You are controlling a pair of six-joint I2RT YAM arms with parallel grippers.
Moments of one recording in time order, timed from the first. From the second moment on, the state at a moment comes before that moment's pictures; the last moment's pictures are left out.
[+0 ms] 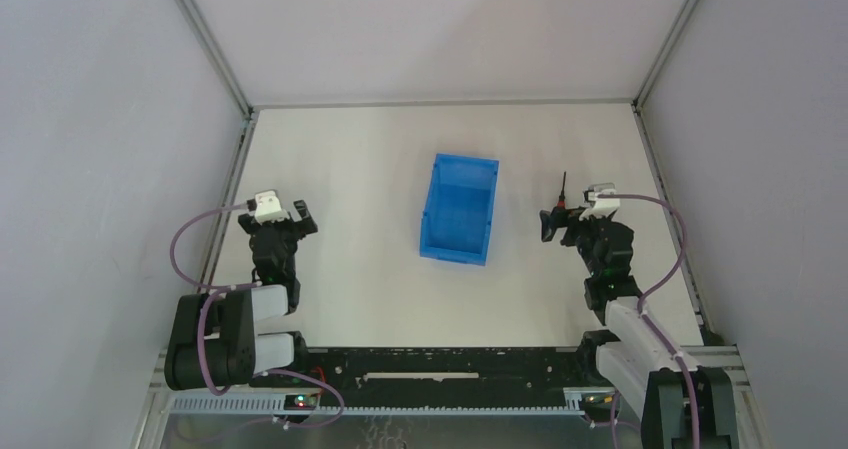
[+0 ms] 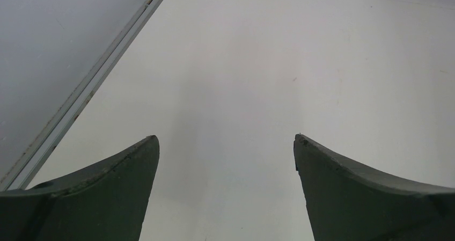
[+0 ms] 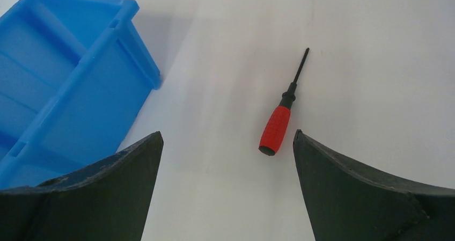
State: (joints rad) left arm 0.08 1.27 0.15 1.03 -0.15 -0.05; right arm 0.03 0.88 0.20 0.52 -0.15 0.09
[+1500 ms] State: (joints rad) left arm 0.08 1.27 0.15 1.03 -0.15 -0.05; right arm 0.03 1.40 1.29 -0.80 0.09 0.24
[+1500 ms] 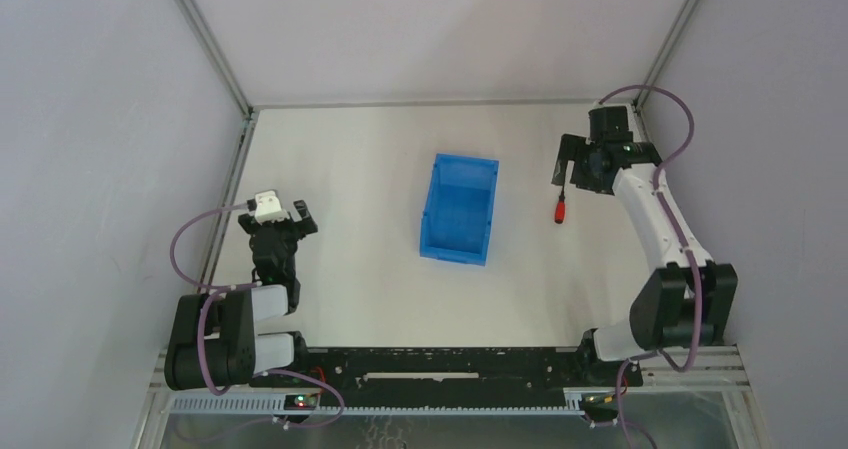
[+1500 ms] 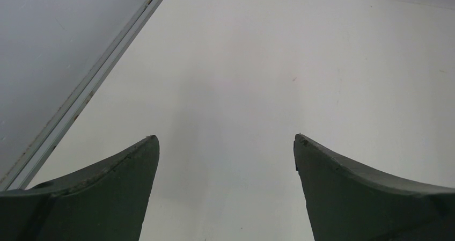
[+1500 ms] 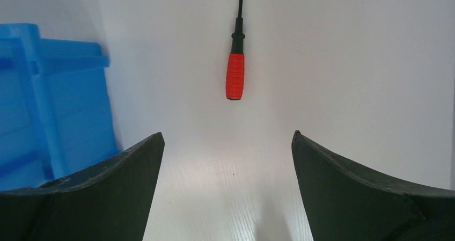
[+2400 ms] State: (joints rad) left arm 0.08 1.27 0.15 1.03 -0.15 -0.05; right arm 0.03 1.88 1.36 -0.75 0.08 0.24
